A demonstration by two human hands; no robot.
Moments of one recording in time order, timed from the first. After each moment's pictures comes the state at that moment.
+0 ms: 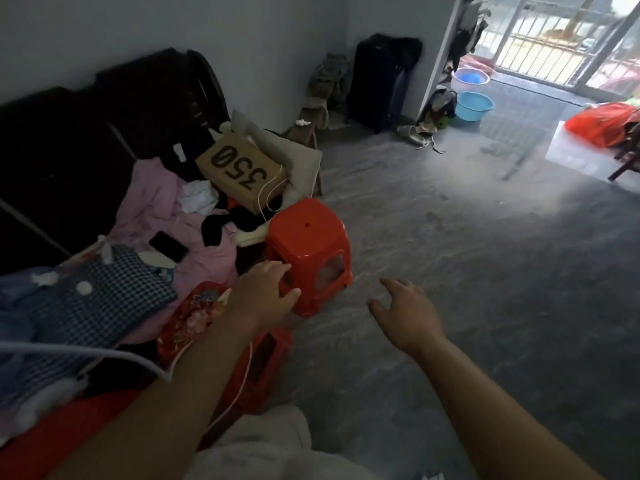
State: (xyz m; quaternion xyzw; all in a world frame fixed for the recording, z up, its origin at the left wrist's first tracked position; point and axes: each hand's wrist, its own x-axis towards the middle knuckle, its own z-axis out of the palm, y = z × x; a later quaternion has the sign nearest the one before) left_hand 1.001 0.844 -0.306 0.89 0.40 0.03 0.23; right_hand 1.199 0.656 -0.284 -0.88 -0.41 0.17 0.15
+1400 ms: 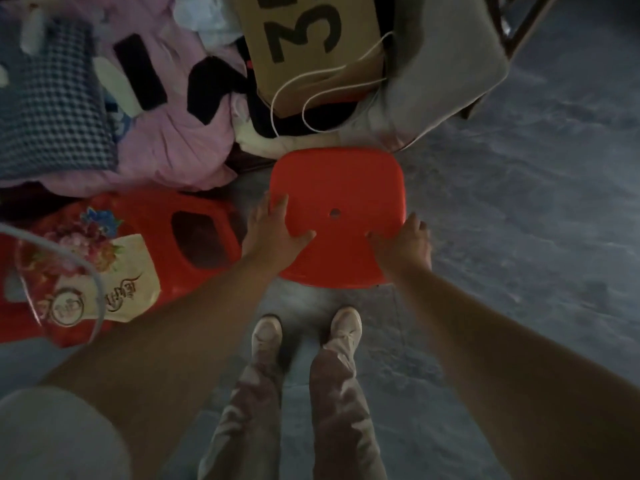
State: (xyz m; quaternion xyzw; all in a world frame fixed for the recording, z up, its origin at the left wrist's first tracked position) left_hand 1.300 1.180 -0.706 0.55 0.77 -0.03 0.32; right_hand 1.530 1.190 -0.677 -0.81 -0.43 0.39 0.02
